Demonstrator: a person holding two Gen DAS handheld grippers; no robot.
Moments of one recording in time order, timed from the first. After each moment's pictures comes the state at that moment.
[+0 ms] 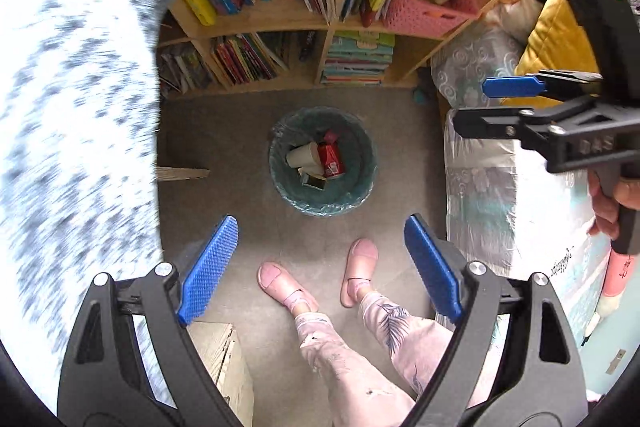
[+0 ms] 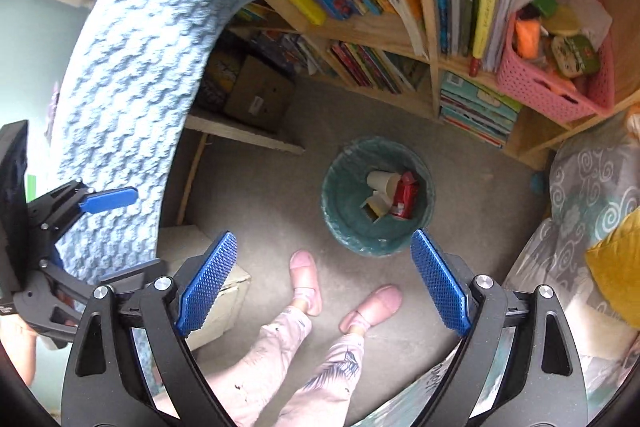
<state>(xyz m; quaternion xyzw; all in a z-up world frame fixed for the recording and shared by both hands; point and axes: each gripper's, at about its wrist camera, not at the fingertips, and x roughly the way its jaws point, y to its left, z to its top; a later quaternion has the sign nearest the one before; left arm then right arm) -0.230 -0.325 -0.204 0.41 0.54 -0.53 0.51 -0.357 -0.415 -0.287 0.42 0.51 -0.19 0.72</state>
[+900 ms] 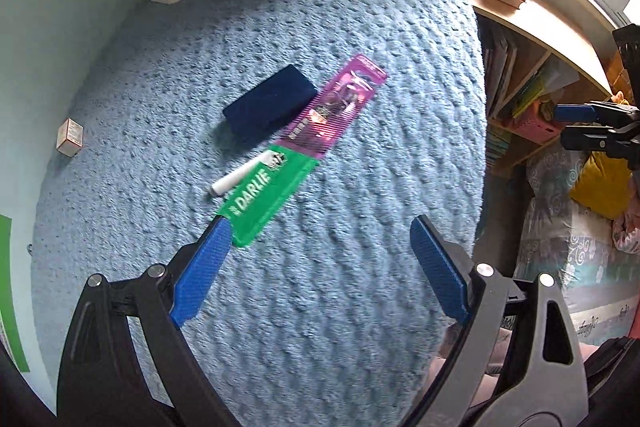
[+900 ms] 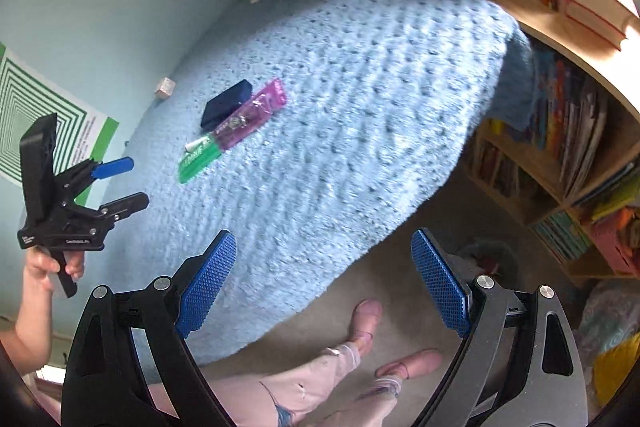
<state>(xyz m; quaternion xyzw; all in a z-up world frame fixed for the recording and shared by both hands) 0.011 -0.120 -0.046 0.31 0.49 -0.41 0.70 -0.154 -0.286 -0.115 0.31 0.46 -0.06 0.83</state>
